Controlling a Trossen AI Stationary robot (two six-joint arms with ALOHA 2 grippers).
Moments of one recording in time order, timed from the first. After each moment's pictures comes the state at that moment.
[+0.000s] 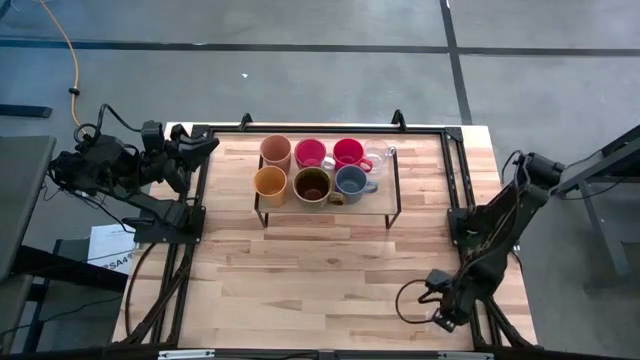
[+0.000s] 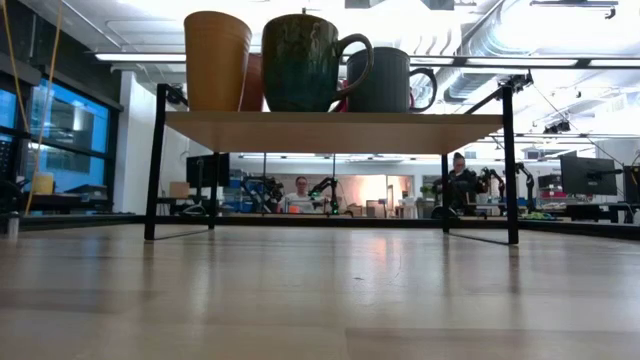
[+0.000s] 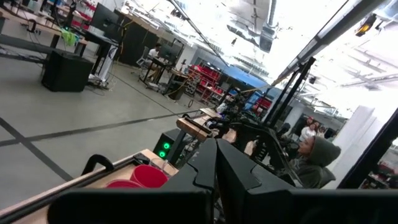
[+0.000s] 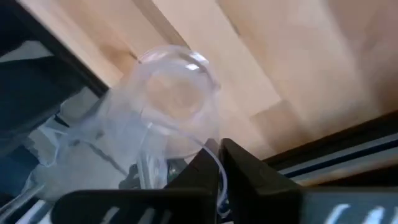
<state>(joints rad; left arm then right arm) -0.18 0.57 0.98 -0.24 -0.67 -0.37 1.00 1.38 0.84 -0.72 -0.25 1.72</state>
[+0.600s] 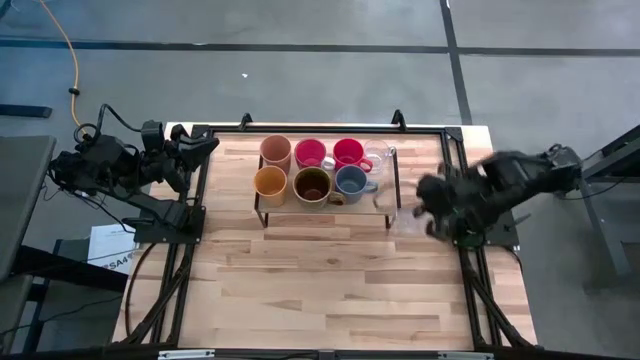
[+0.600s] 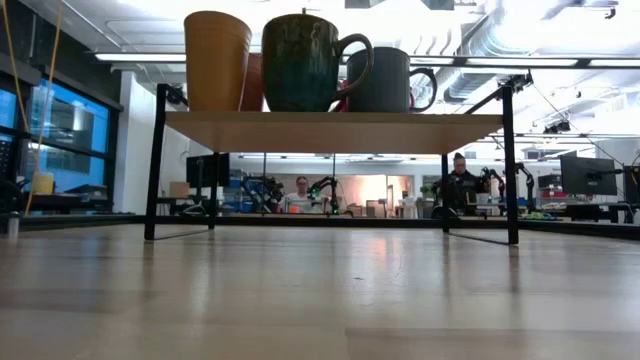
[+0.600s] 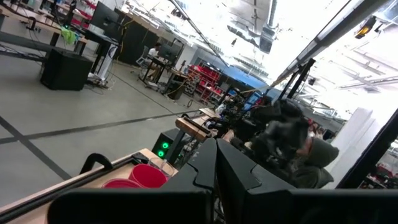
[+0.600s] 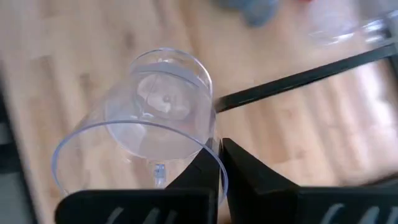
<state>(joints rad) -0.18 0.57 0.99 -0.24 -0.67 -0.39 0.36 1.20 1.54 -1.53 0.23 0.60</state>
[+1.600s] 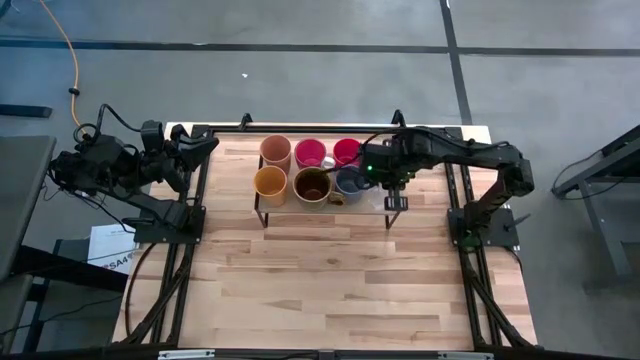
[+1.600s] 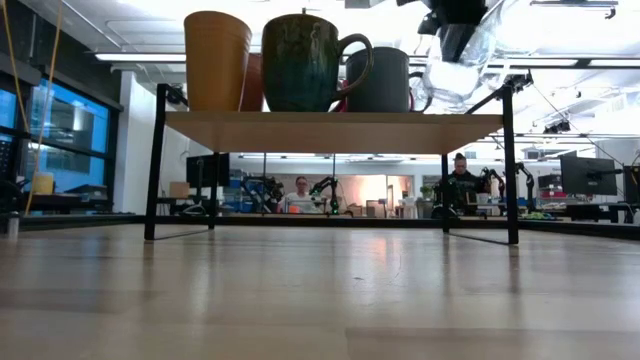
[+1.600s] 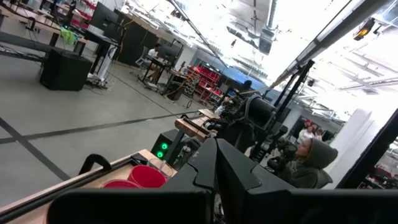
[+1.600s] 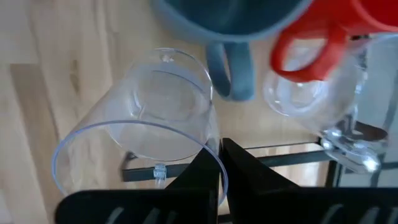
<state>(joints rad) -0.18 0.57 0.99 -0.23 -0.67 -0.39 -0.09 1.63 1.77 -1.57 0.15 -0.11</state>
